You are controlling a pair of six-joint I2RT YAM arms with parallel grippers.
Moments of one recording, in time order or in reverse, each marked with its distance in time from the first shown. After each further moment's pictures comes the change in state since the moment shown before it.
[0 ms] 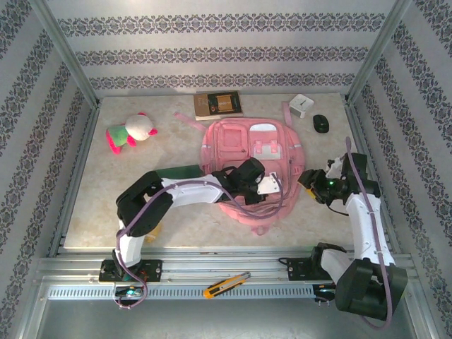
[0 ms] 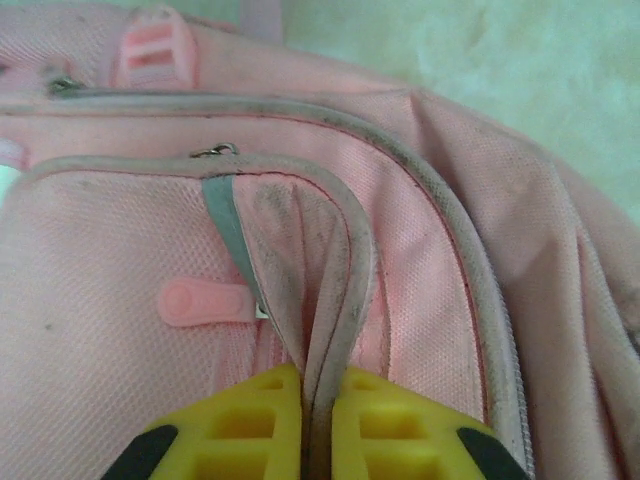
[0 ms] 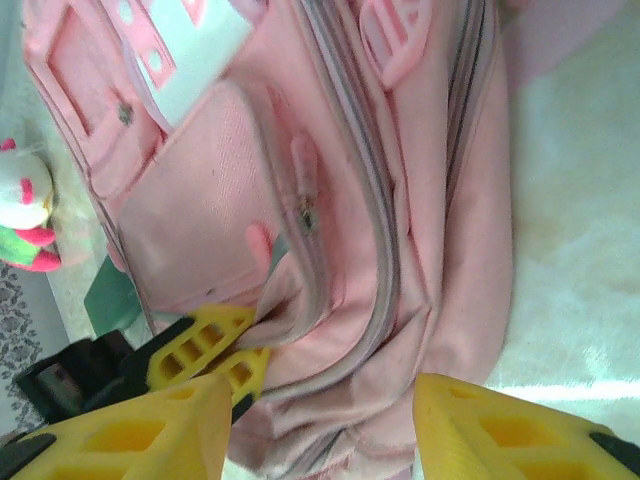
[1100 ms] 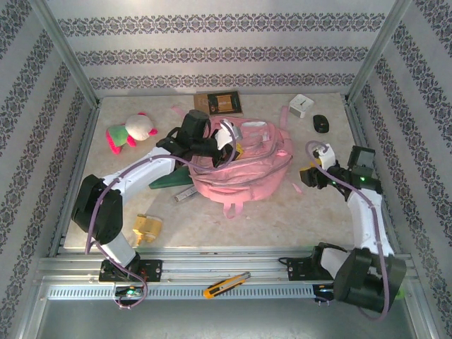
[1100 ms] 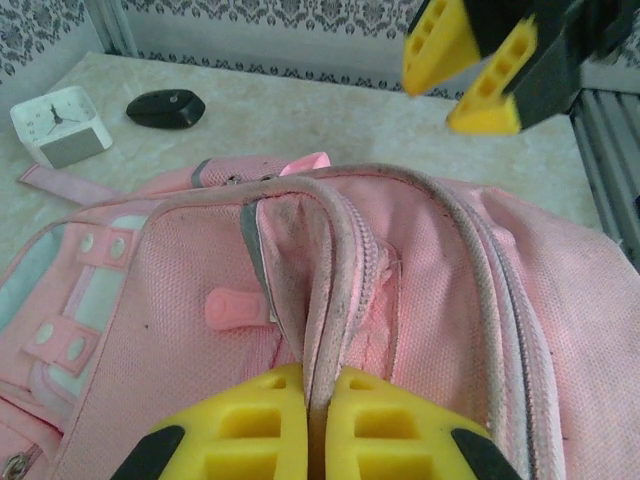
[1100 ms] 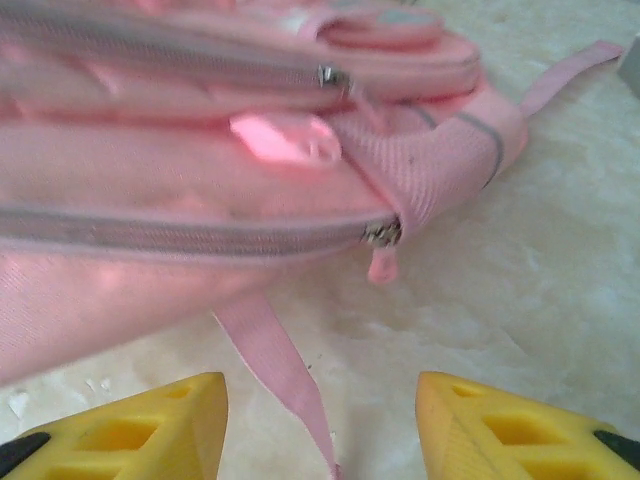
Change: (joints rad) left arm 0.397 -0.283 -0.016 -0.045 0.558 -0.130; right arm -0.042 0.093 -0.007 0.278 -0.145 -1.157
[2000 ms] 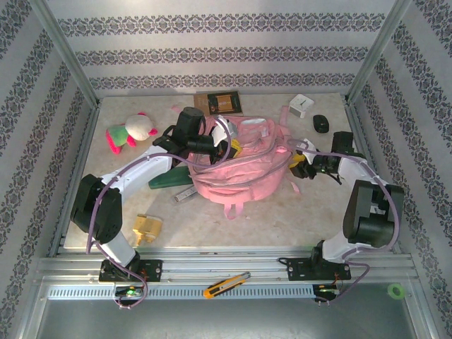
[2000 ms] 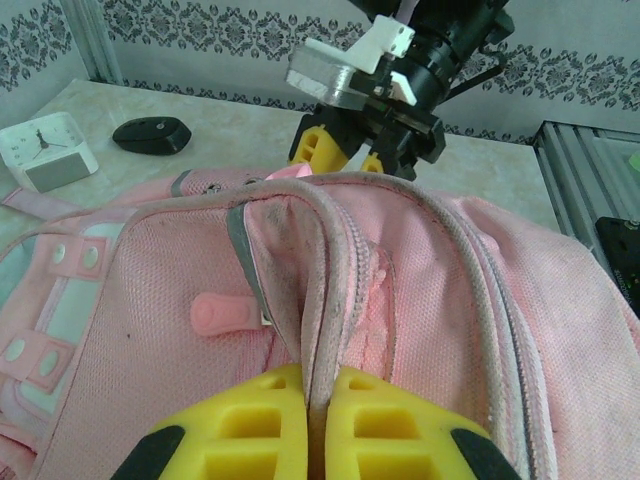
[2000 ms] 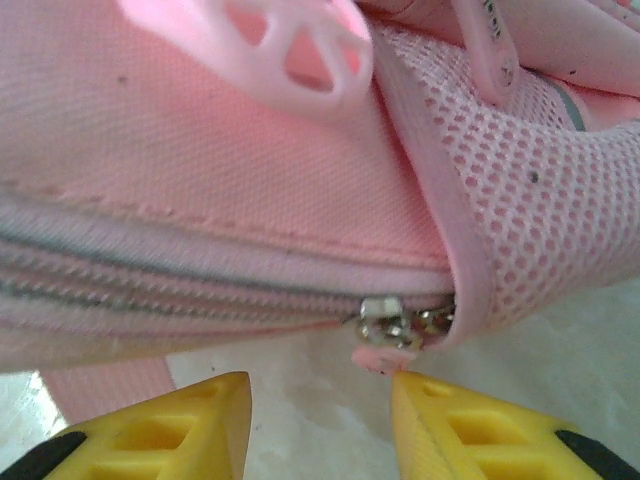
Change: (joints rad) left arm 0.032 0.000 -0.002 0.029 0.093 -0.021; right arm 0.091 0.469 0.164 0.105 -0.087 -0.332
